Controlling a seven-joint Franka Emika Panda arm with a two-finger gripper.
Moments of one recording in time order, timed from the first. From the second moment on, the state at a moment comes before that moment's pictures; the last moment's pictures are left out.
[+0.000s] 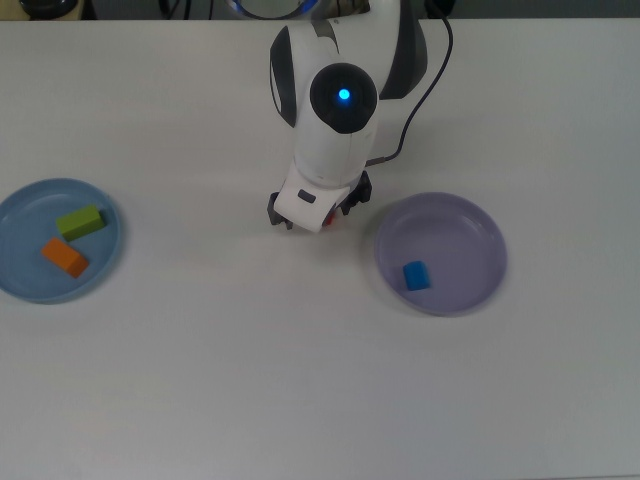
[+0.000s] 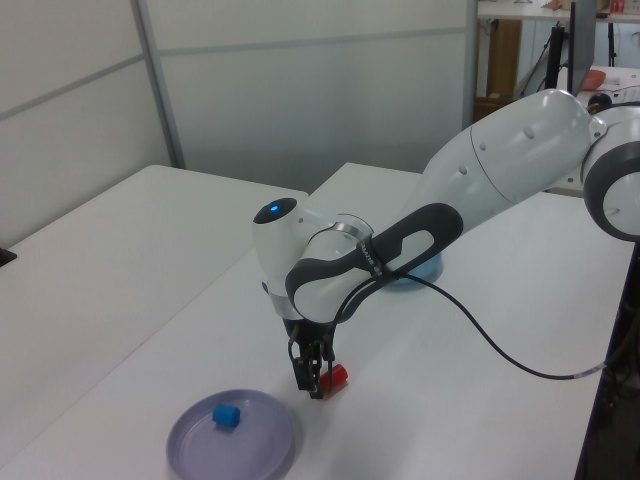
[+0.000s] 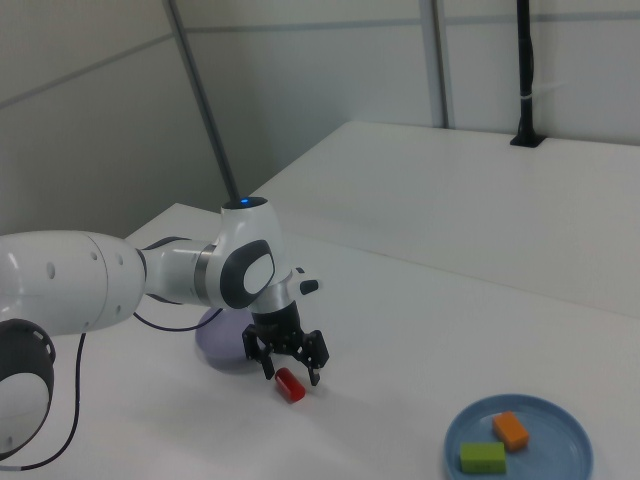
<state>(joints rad) 0.04 0.44 0.13 -1.77 -0.13 2.10 -0.06</state>
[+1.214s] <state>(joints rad) 0.05 0.44 0.13 -1.78 -0.13 2.06 0.36</state>
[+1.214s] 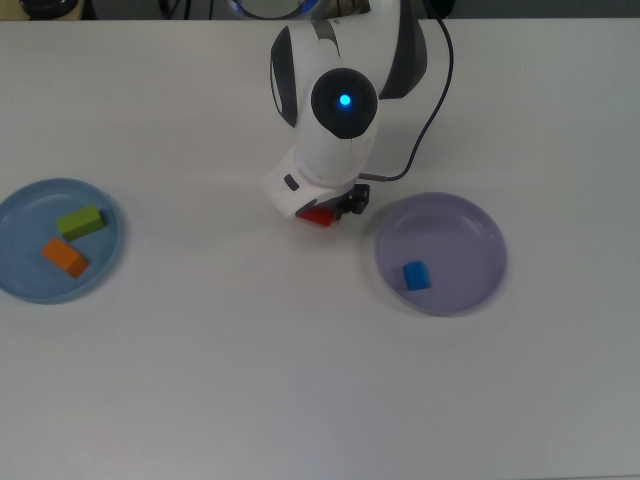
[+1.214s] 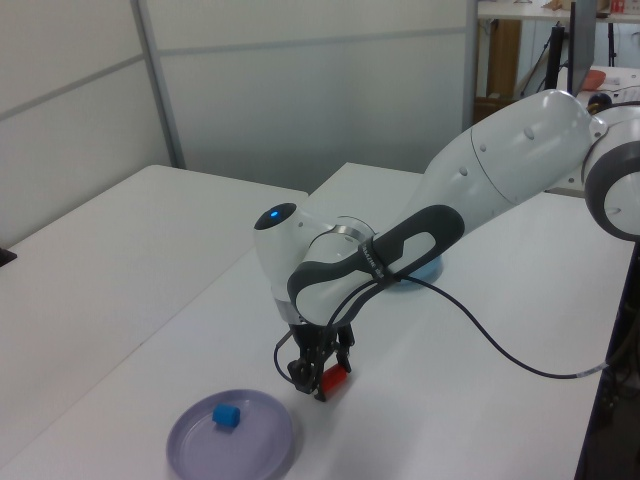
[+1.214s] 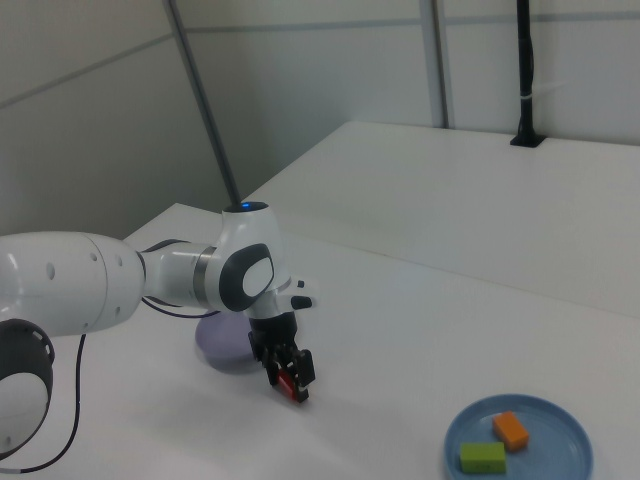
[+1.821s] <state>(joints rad) 0.03 0.37 0.13 -1.75 -0.13 2.06 0.29</state>
